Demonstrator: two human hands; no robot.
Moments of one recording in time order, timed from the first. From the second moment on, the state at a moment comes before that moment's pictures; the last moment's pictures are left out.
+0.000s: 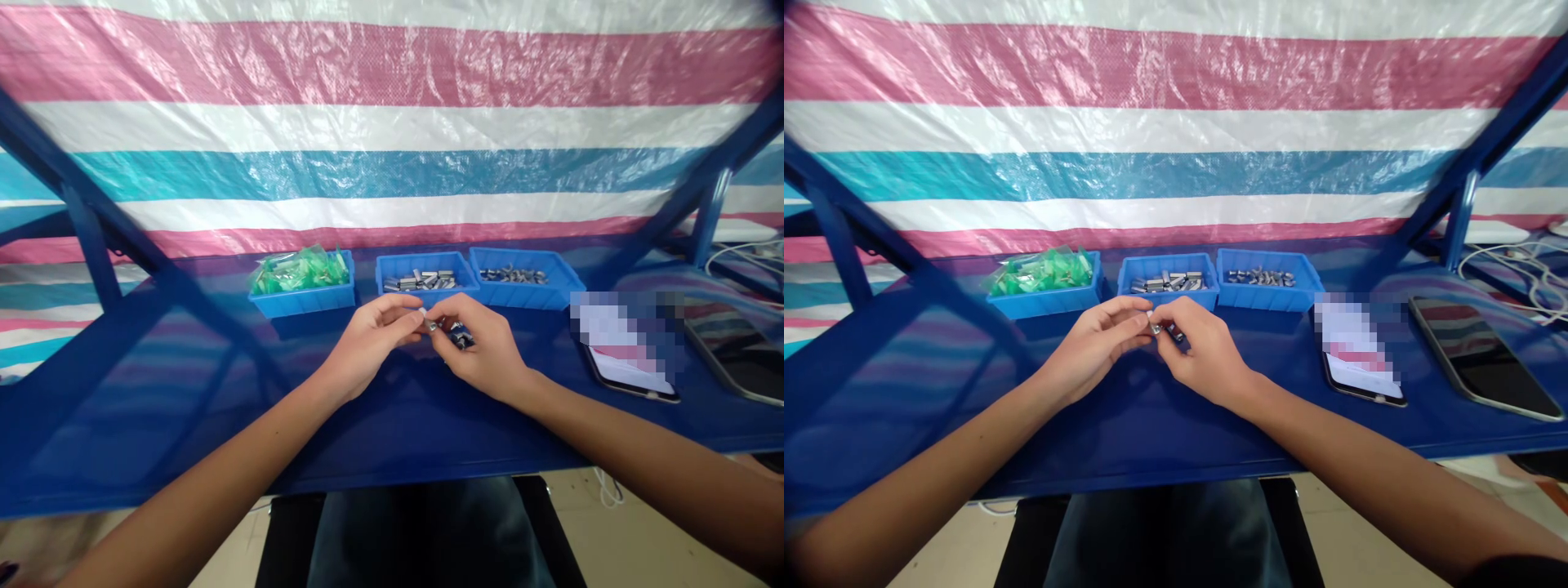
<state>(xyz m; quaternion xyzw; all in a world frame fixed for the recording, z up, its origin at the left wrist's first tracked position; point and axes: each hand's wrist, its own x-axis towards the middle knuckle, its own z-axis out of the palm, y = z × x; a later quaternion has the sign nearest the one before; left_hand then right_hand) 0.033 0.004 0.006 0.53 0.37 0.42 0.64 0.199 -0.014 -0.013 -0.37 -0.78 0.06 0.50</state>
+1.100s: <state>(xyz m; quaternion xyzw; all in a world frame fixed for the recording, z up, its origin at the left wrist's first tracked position) 0.024 0.017 -0.017 0.90 0.39 0.19 0.09 0.226 0.008 -0.004 -0.48 -0.74 -0.10 0.47</state>
